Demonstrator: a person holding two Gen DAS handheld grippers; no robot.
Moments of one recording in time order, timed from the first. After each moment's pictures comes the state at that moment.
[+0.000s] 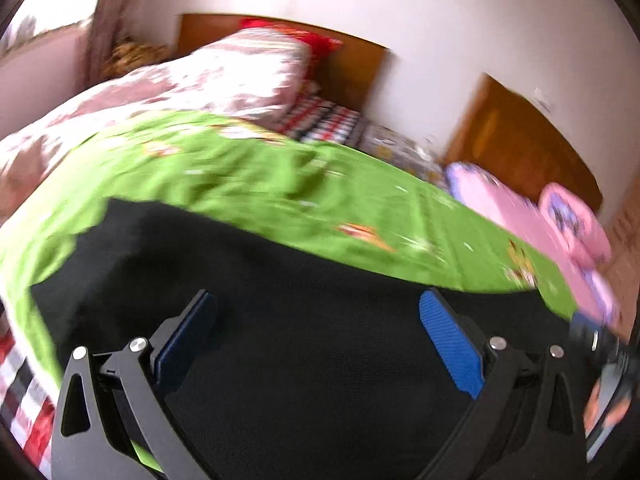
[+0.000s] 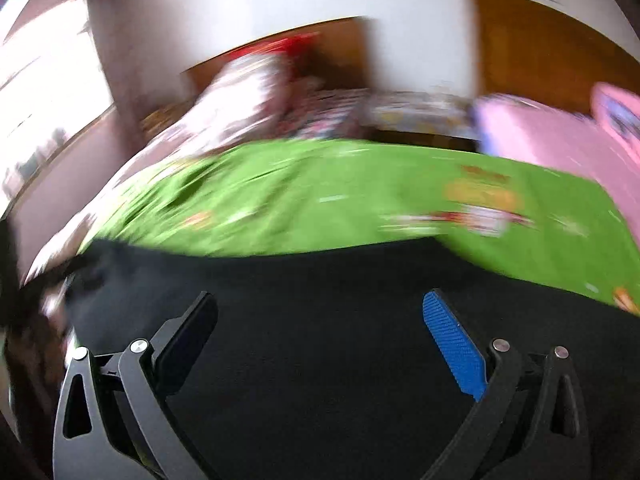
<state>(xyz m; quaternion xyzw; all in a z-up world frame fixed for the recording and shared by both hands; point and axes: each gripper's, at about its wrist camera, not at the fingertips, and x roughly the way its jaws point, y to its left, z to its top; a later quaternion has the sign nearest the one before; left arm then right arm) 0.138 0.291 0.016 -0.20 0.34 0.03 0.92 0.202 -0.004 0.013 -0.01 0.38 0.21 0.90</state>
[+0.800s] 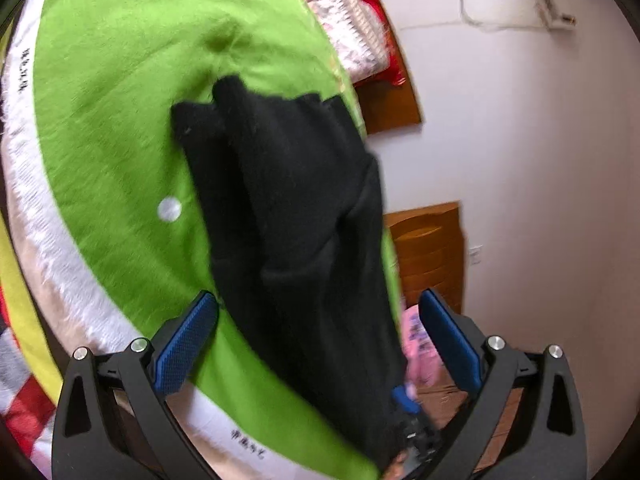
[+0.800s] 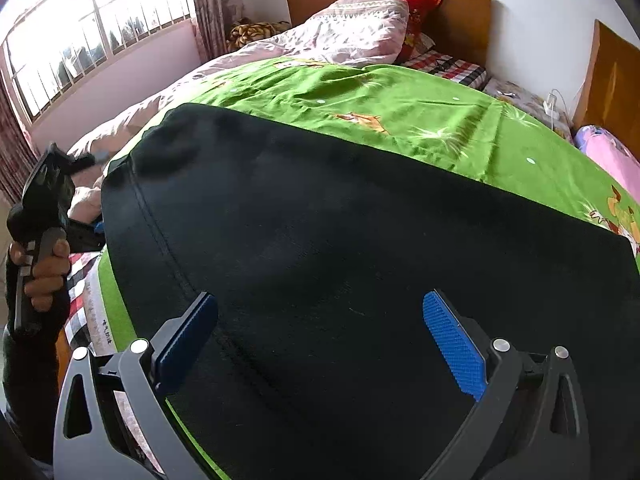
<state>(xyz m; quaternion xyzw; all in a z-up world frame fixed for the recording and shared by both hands) 0.060 0.451 -0.104 -0.59 0.28 -0.09 0.76 0.170 0.122 -0.049 -0.10 0.43 0.29 0.85</state>
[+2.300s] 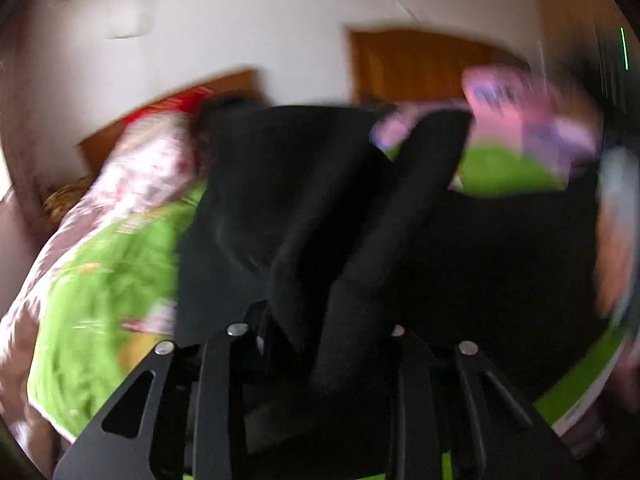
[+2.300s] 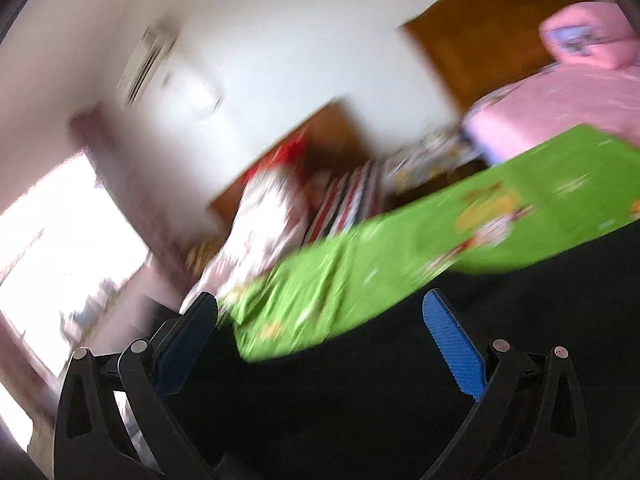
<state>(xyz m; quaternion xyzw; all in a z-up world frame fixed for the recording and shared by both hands) 0.081 0.052 0.005 0.13 0.32 -0.11 0.93 0.140 -0.128 0.050 0.28 0.20 0.14 0.93</state>
